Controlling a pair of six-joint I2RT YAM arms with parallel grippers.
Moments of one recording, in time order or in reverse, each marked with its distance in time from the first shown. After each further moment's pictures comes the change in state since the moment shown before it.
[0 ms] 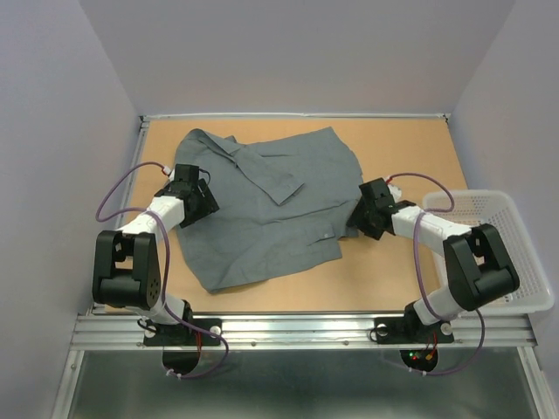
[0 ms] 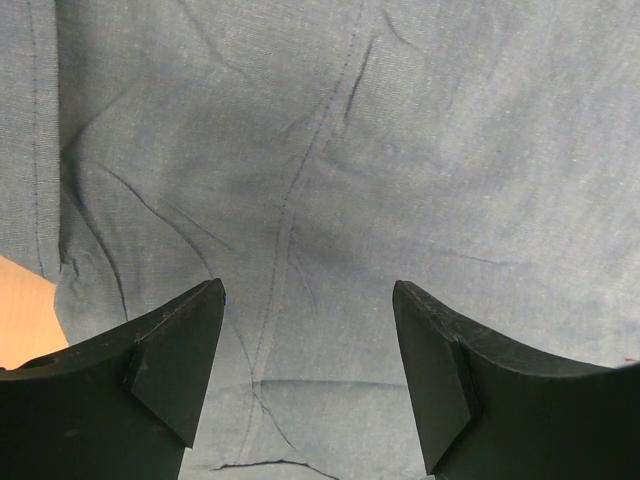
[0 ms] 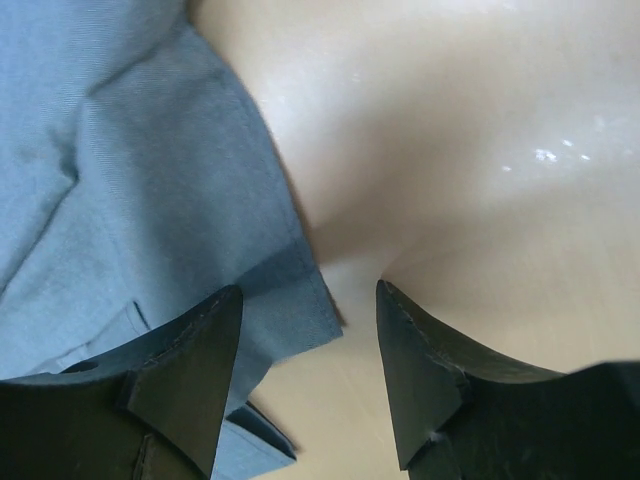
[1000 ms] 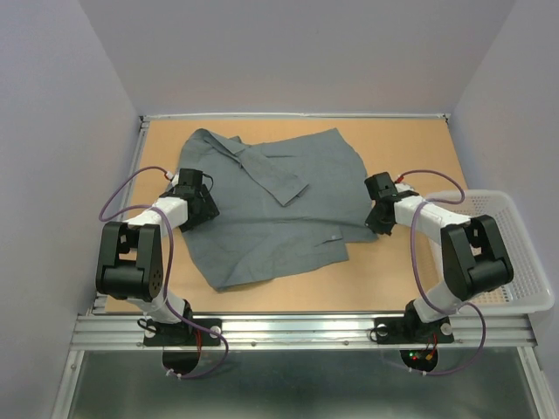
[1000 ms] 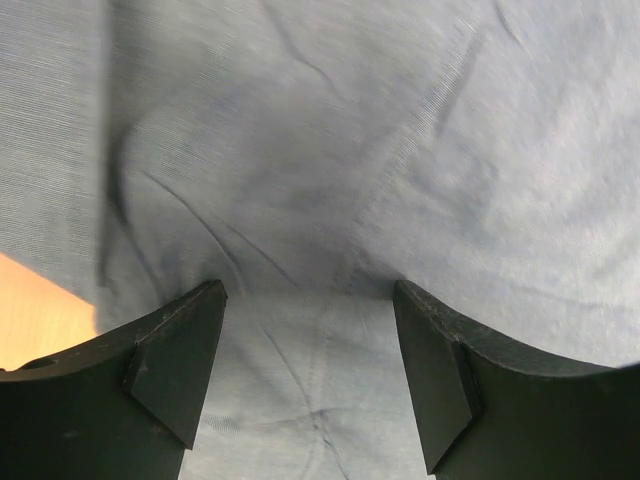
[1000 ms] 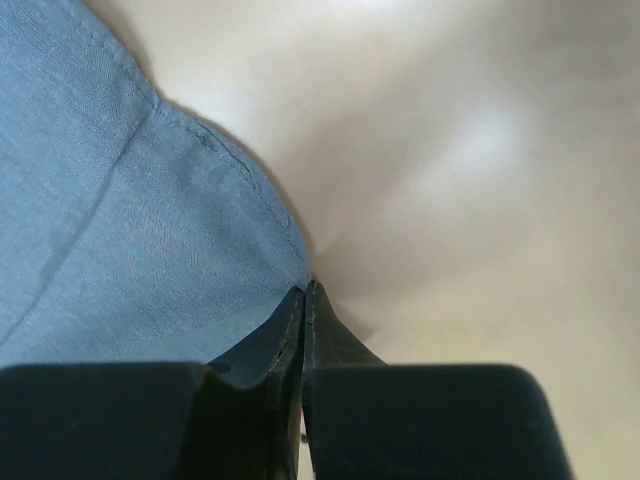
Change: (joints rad) left arm -0.001 0.064 -0.039 0.049 -0.058 0.007; right arm -0.035 0.110 0.124 -0.187 0.236 -0.024
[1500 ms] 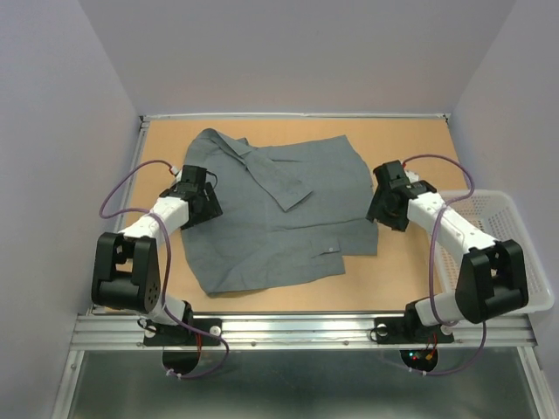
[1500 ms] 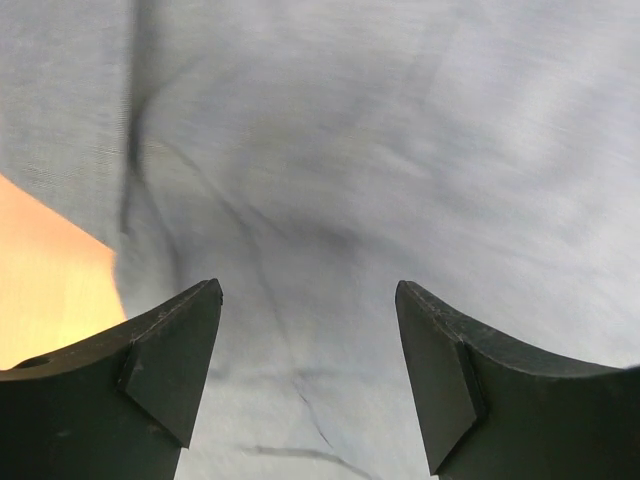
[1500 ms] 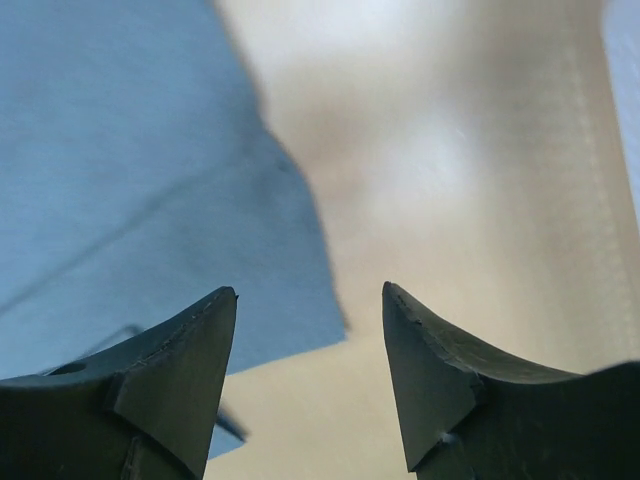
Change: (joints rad) left arm -0.036 -0.061 0.026 -0.095 -0.010 0.039; right arm -0.017 -0.182 0.100 -0.273 -0.037 -0.173
